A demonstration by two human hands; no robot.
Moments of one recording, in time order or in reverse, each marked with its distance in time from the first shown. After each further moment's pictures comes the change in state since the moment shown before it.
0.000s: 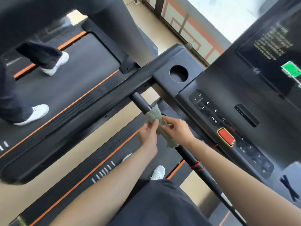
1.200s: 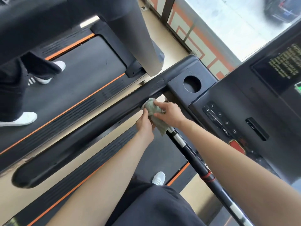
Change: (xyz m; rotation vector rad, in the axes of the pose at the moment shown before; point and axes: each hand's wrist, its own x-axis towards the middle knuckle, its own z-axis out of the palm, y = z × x) left_hand 0.073 0.071 -0.015 -0.122 0.073 -0.187; right_hand 0.094 -0.083 -0.003 -0.126 -0.042 0.010
